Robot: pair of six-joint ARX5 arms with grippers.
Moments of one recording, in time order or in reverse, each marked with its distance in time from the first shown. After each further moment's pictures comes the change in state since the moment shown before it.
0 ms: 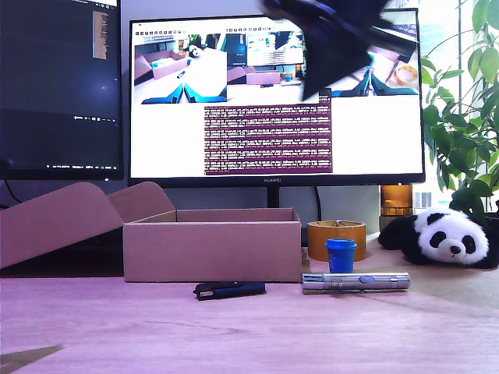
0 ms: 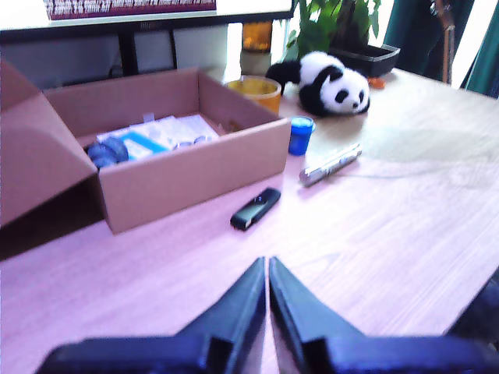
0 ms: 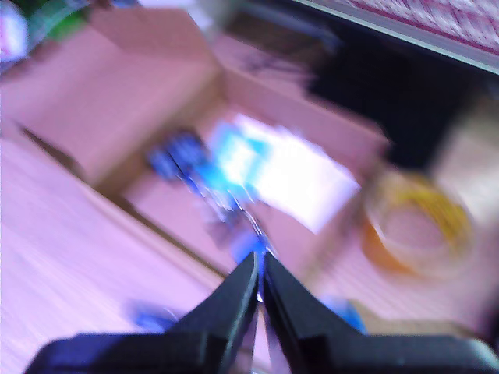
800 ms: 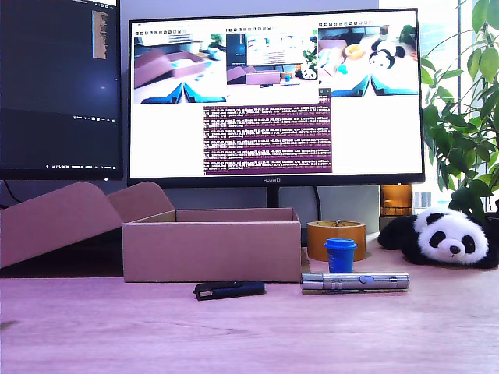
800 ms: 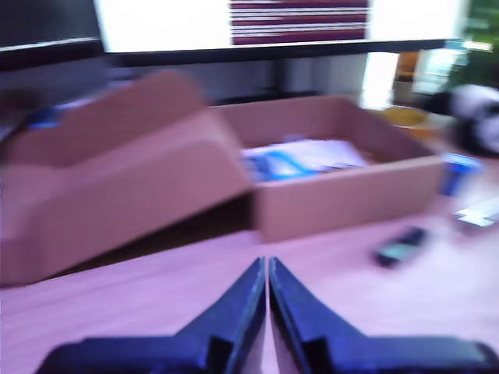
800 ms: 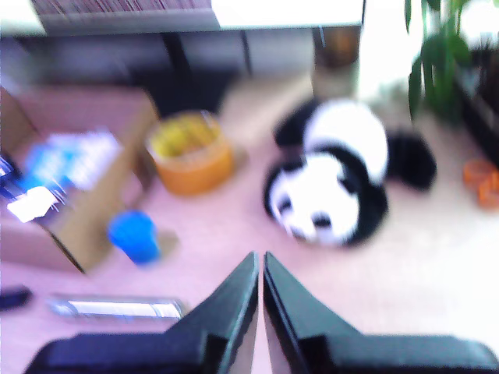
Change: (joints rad) left arm 0.183 0.000 -0.008 0.058 -0.201 -0.019; right arm -0.428 -0.815 -0.605 0.144 -0.127 0.024
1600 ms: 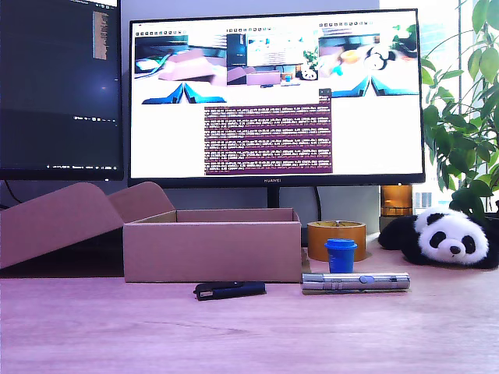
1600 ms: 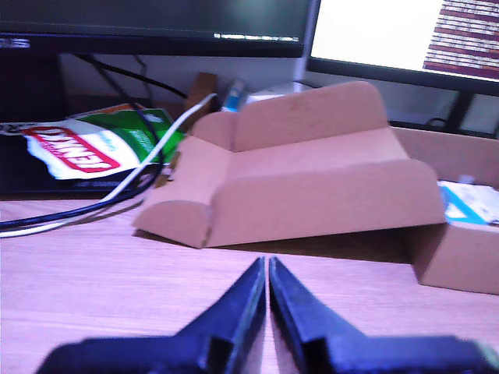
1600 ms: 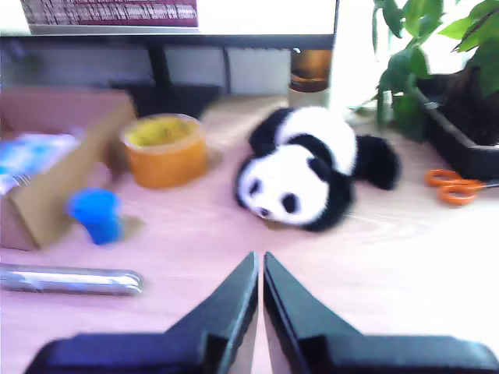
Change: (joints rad) left arm 0.441 0.000 -0.038 0.047 0.132 -0.072; right arm 0.000 -0.294 -0.288 0.059 0.090 -0.095
